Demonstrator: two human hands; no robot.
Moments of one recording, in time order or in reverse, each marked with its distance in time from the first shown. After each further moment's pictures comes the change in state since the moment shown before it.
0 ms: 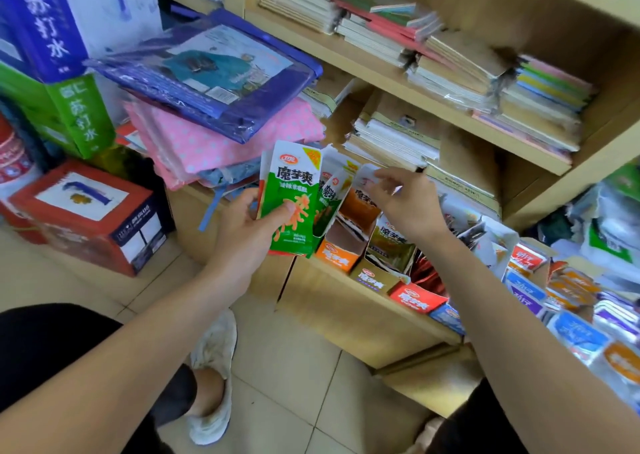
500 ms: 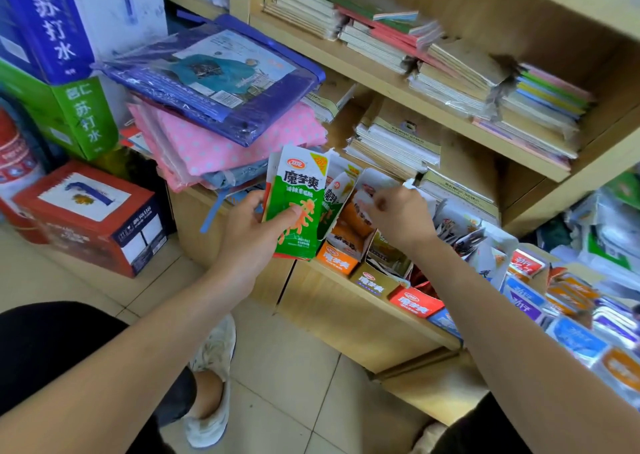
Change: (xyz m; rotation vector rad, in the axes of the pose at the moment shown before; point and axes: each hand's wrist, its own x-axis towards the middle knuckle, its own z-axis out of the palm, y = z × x) left_hand -0.004 0.004 0.002 0.034 -0.020 0.011; right_hand 0.008 0.020 0.018 -0.409 -0.083 -0.098
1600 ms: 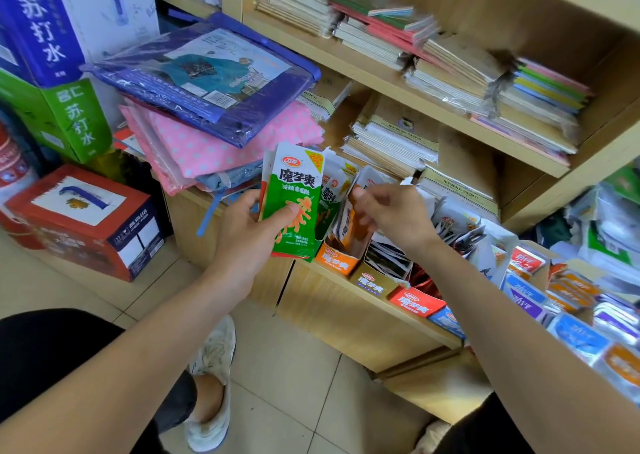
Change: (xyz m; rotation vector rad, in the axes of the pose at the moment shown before) left_hand 0.005 0.001 0.001 0.023 0.018 0.007; right_hand -0.011 -0.012 -0.010 0.547 -0.090 0.128
